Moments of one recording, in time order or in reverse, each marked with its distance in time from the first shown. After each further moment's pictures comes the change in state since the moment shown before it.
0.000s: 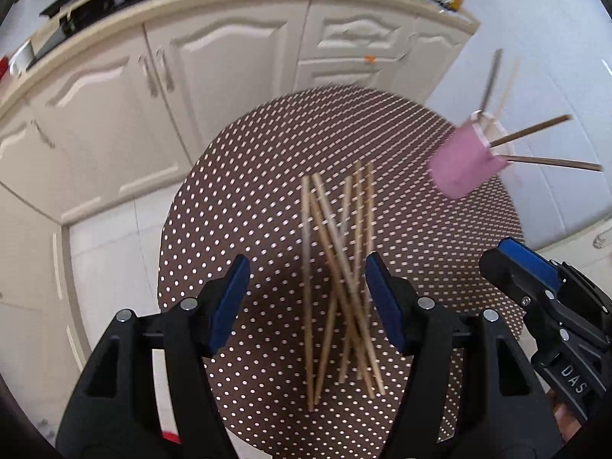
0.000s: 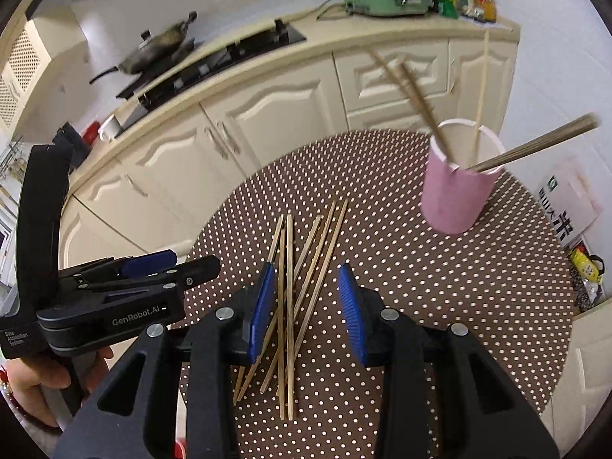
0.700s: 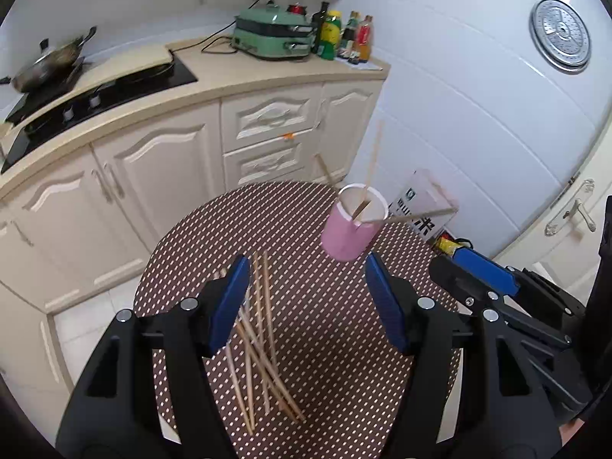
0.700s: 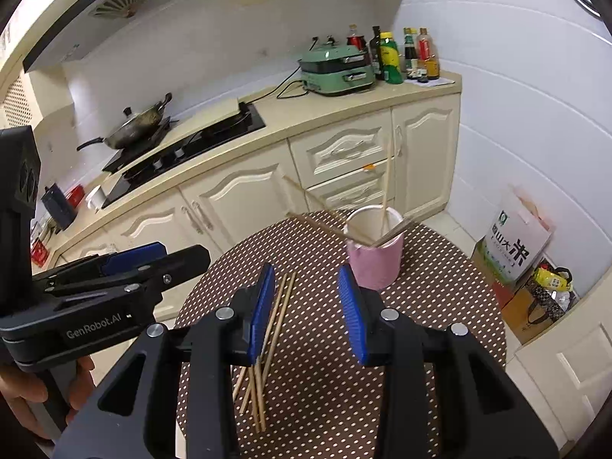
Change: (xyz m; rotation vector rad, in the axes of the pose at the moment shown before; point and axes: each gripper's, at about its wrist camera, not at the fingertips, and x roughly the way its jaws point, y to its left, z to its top) left arm -0.108 -0.095 0.014 0.204 -0.269 -0.145; right arm -0.111 -0.031 0.007 0.067 -0.275 -0.104
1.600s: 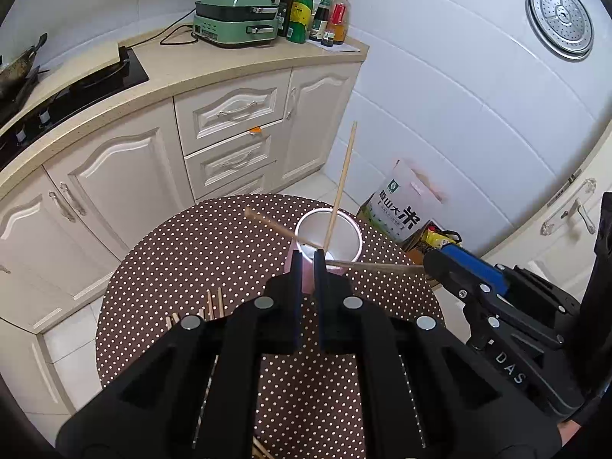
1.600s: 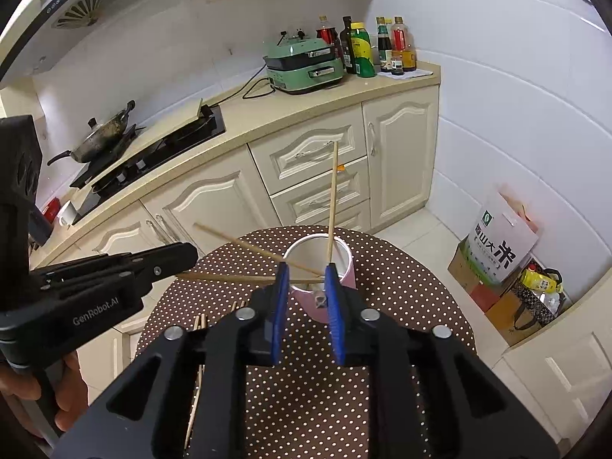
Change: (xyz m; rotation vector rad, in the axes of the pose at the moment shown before) left arm 0.076 -0.047 0.059 0.056 0.069 -0.071; right arm 0.038 -0.063 0.041 0.045 0.013 -0.065
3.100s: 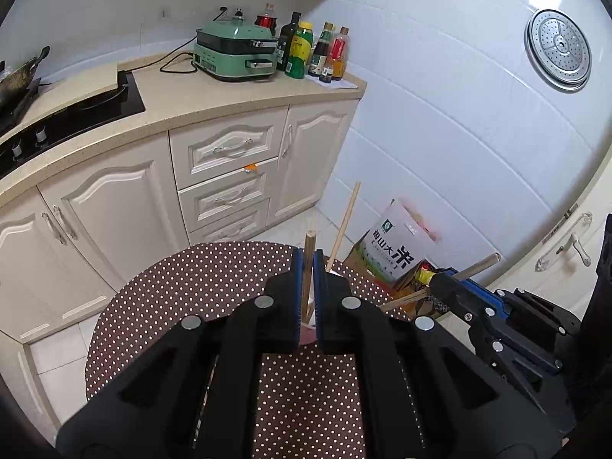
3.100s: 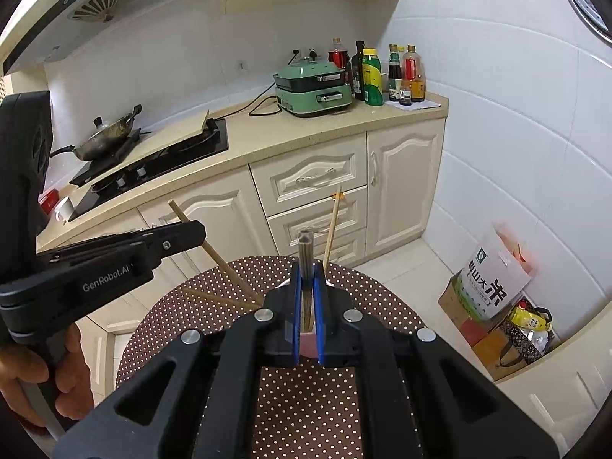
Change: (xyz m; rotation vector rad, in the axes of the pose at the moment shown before) left arm 0.006 -0.001 0.034 -0.031 -0.120 -0.027; right arm 0.001 -0.005 0.024 -0.087 -0.062 -0.013
